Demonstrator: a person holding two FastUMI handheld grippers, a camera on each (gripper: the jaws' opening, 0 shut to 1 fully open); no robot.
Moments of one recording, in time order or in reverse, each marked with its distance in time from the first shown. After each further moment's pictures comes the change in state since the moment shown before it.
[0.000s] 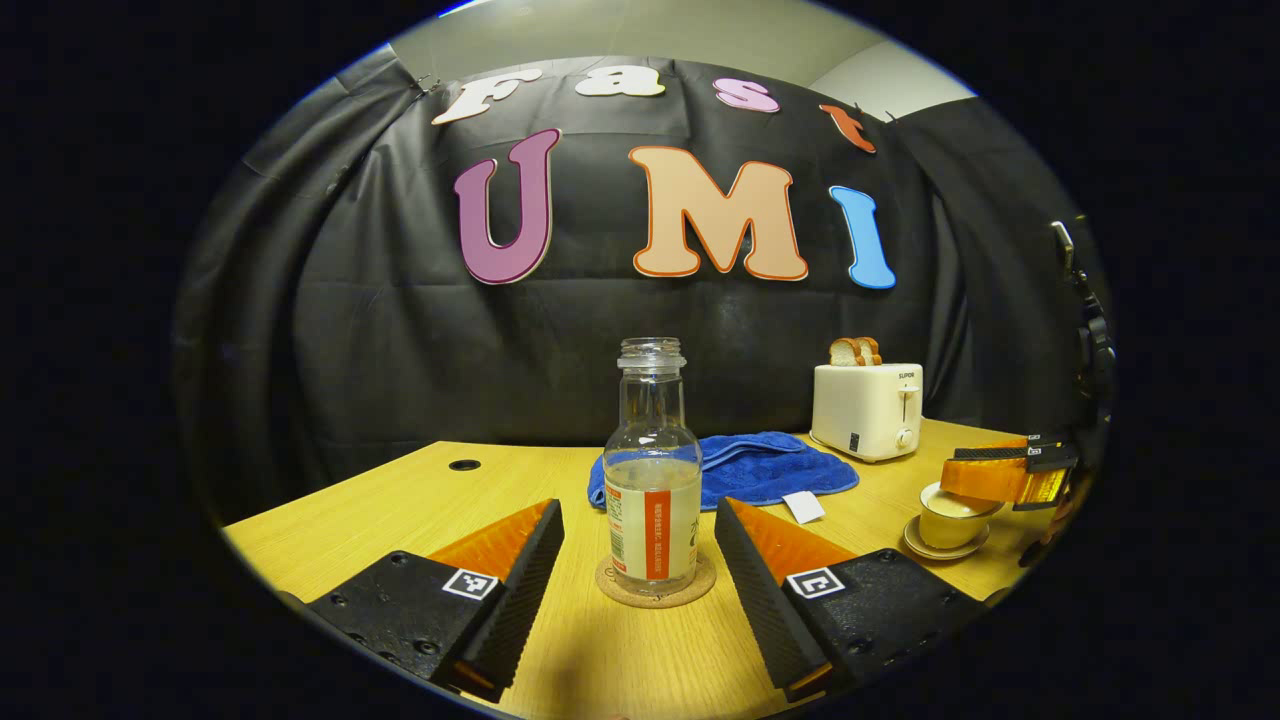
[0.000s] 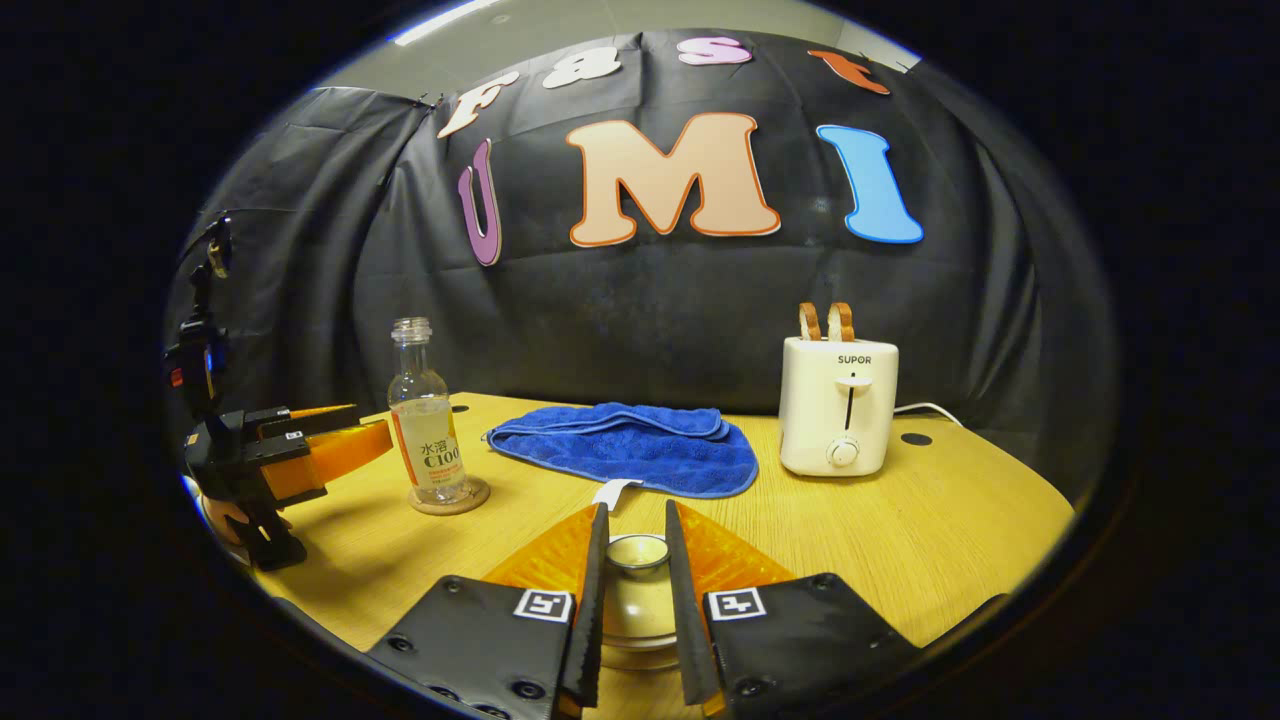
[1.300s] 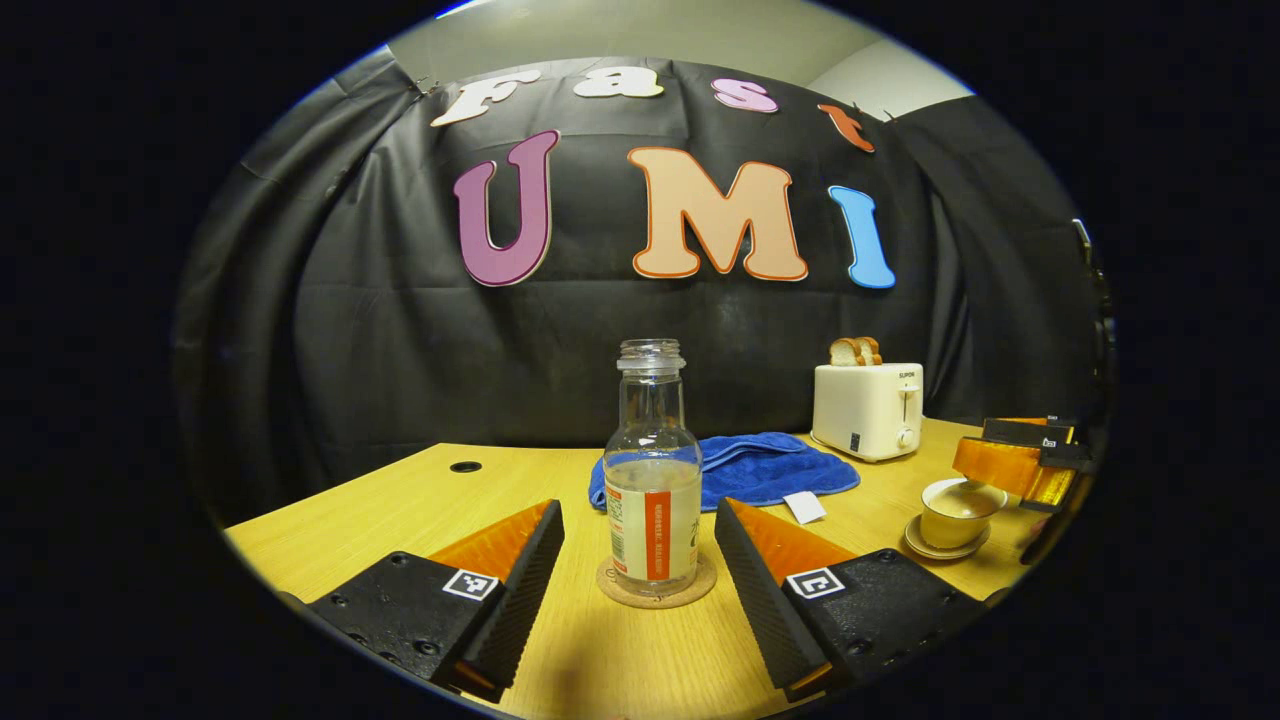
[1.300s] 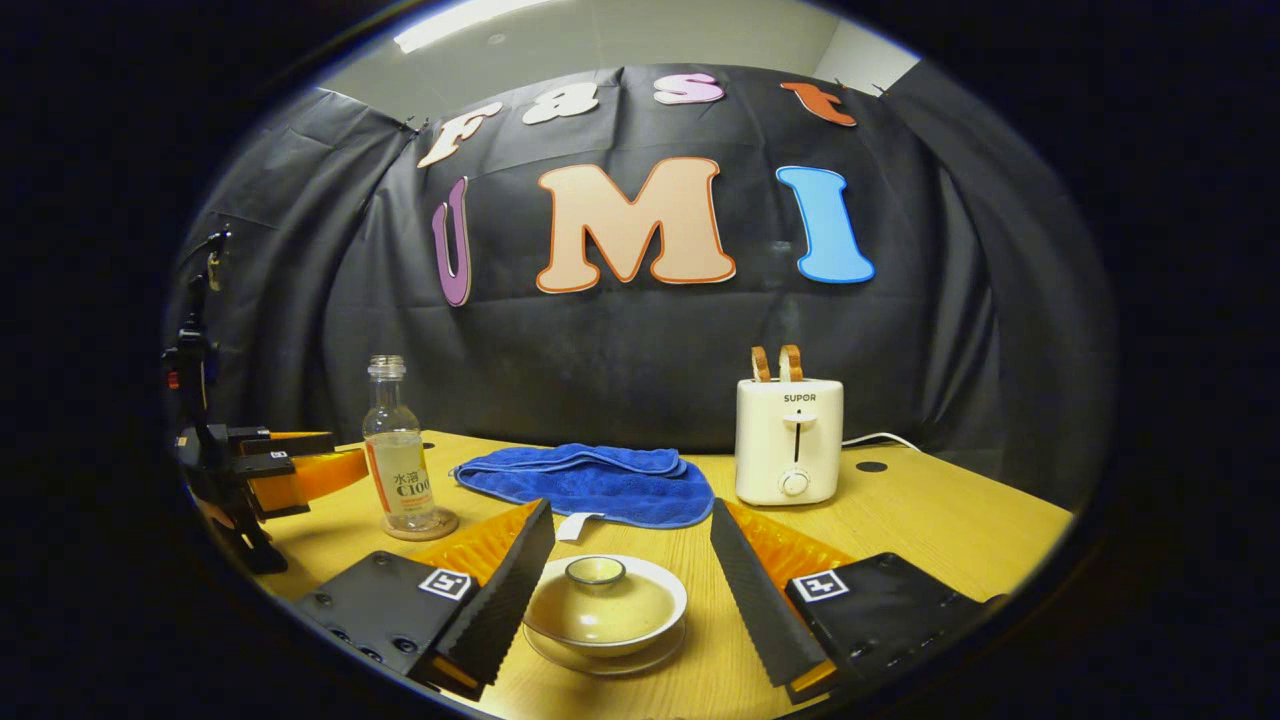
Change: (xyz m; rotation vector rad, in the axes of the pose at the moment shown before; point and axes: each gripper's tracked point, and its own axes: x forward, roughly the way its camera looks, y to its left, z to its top) left arm 0.000 0.002 0.001 0.004 -0.006 0.014; right arm -0.021 -0.029 0.022 0.007 -0.161 -0.131
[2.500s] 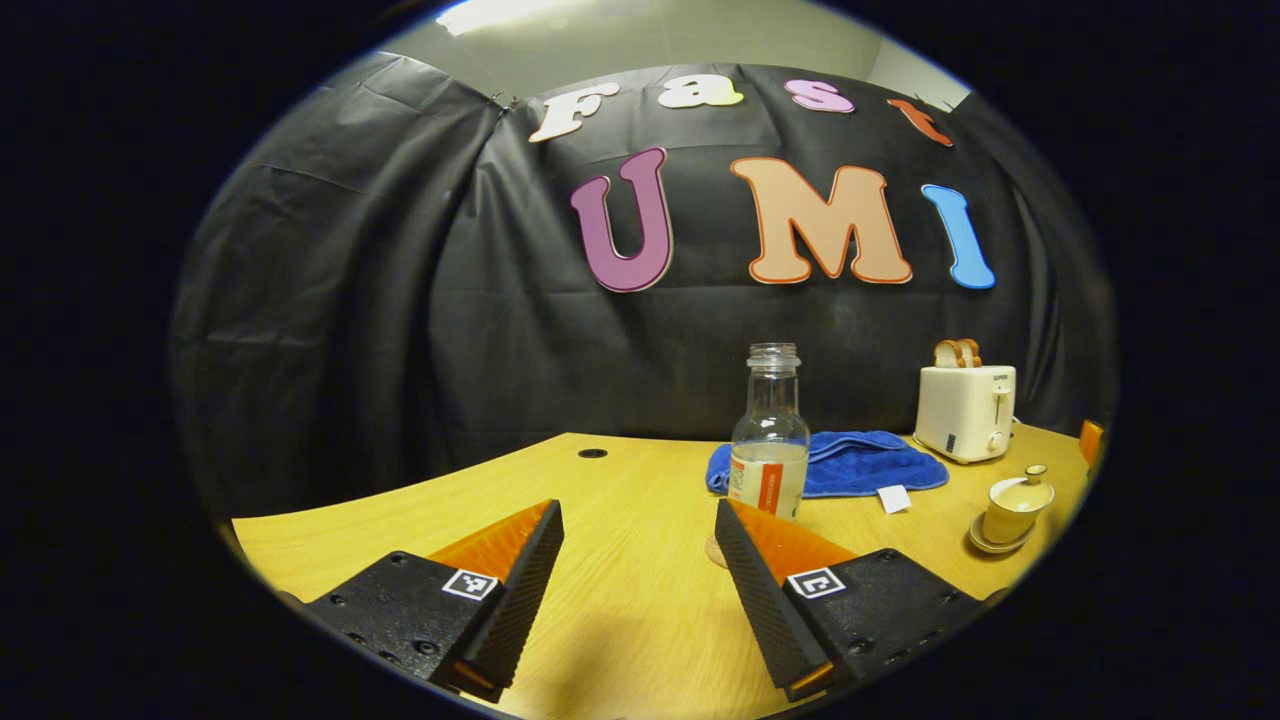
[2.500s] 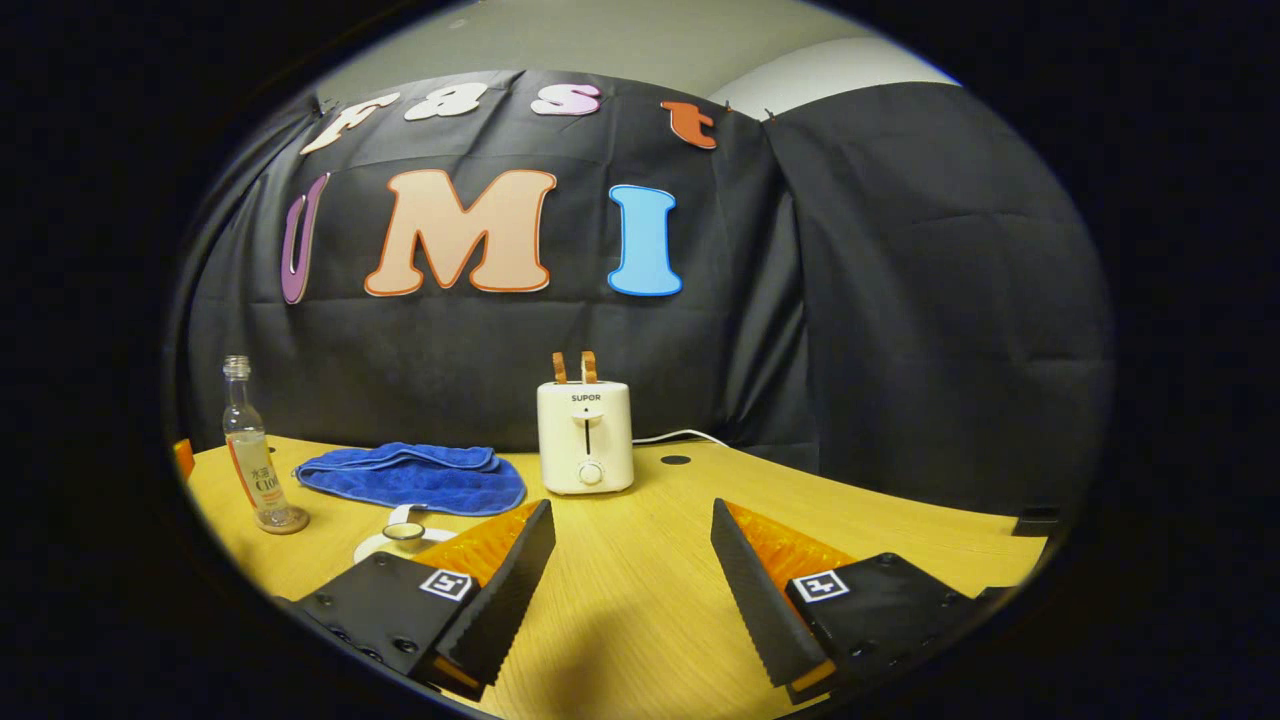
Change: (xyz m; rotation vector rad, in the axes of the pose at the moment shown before) left arm -0.064 0.064 -0.003 0.000 0.007 0.380; right arm -0.074 -0.112 0.008 -0.019 -0.030 -0.538
